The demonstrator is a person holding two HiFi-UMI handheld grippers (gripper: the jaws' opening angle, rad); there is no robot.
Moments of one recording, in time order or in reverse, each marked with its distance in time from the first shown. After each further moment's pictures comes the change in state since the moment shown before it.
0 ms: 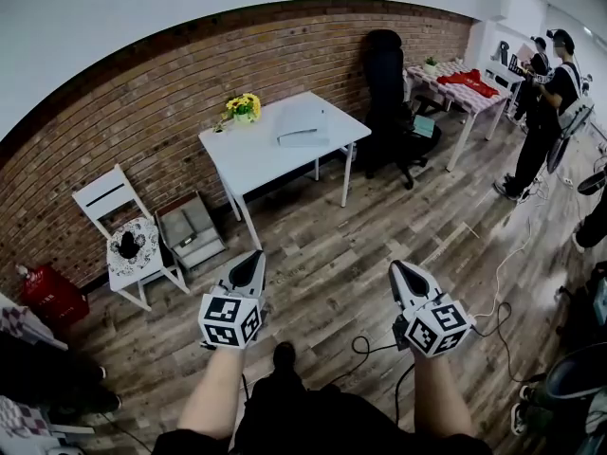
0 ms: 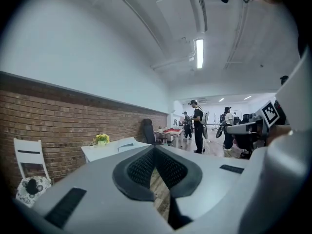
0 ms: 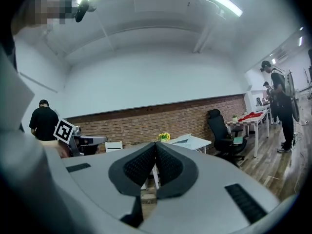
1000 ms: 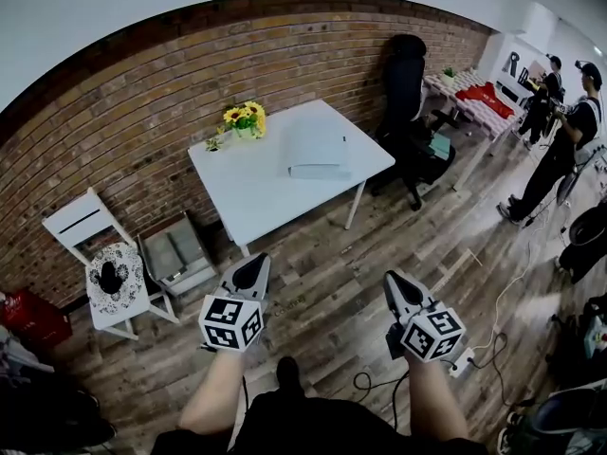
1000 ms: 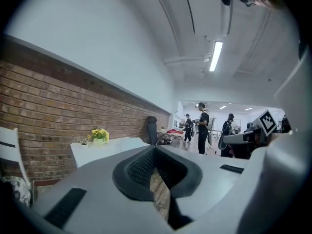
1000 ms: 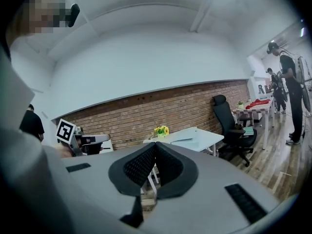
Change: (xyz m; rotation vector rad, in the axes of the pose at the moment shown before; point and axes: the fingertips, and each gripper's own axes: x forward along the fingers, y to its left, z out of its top) left arm 0.198 0.176 -0.001 -0.114 0.016 -0.063; right arm 0.261 -0.048 -0.004 0.066 0.111 -0.017
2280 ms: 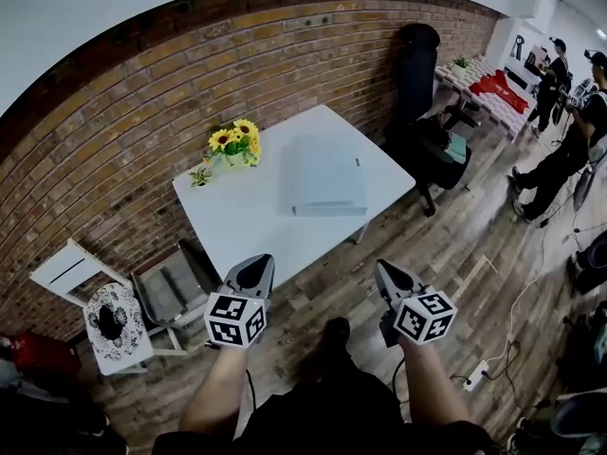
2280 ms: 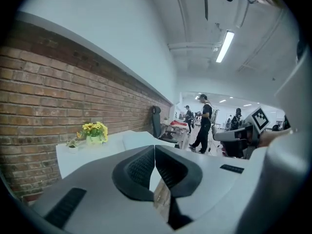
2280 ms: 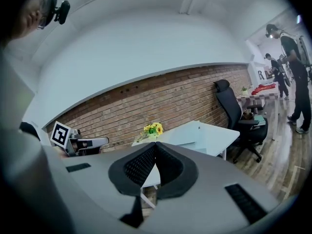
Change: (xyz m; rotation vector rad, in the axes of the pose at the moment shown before) left arm 0.187 0.125 -0.008 -0.012 0.128 -0.033; right arm 0.229 -0.087 0.012 0.097 0.077 0.004
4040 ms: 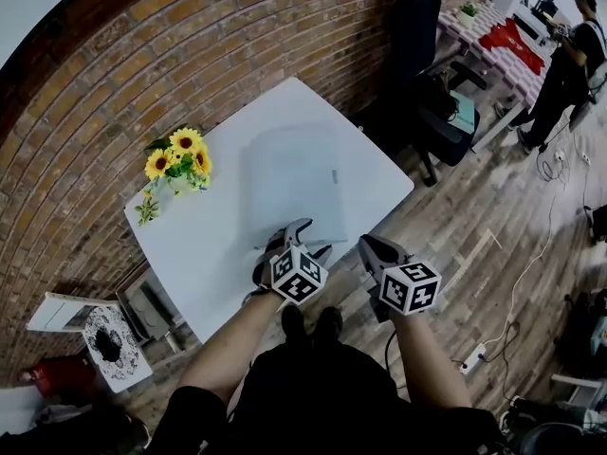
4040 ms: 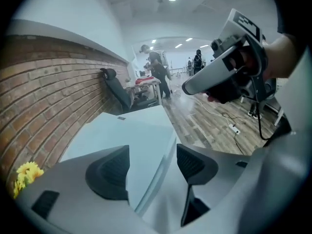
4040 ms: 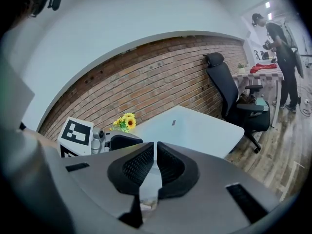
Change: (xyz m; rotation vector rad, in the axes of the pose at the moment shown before) left arm 0.331 -0.059 -0.080 0.597 0.504 -0.311; right arm 0.162 -0.179 0.015 0.113 0.216 -0.053
